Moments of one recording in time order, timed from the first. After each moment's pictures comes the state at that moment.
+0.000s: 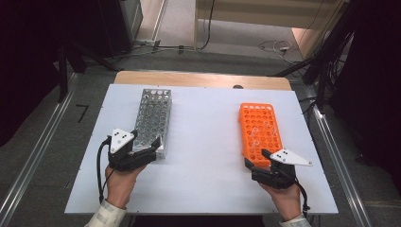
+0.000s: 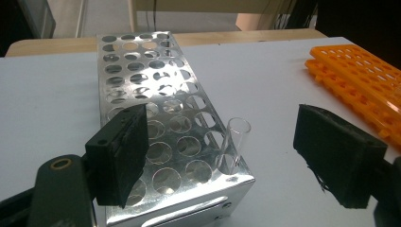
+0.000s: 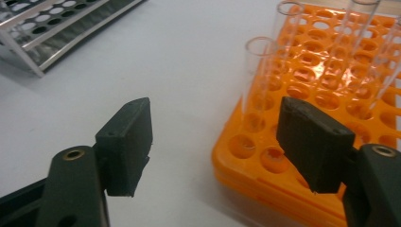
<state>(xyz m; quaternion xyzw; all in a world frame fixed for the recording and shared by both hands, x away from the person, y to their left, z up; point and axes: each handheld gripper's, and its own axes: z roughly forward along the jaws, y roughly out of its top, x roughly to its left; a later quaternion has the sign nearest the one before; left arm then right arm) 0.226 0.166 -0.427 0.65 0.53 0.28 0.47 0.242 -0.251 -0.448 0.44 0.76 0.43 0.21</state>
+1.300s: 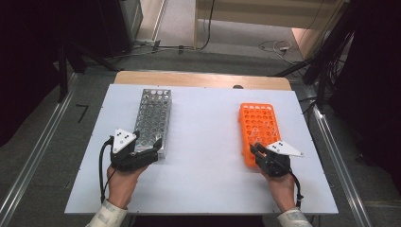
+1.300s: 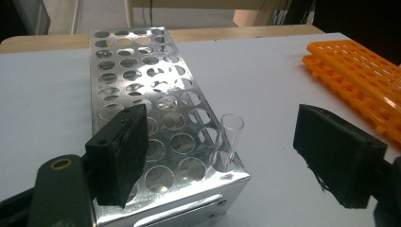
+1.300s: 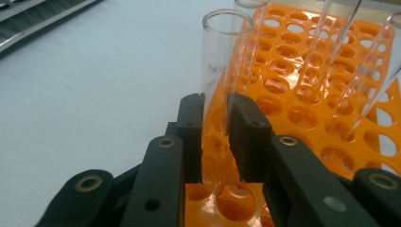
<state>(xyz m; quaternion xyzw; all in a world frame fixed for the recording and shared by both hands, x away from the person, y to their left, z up) 0.227 0.163 -0.429 0.65 0.53 0.28 0.47 0.279 -0.251 -0.469 0.44 0.75 0.41 0.26</state>
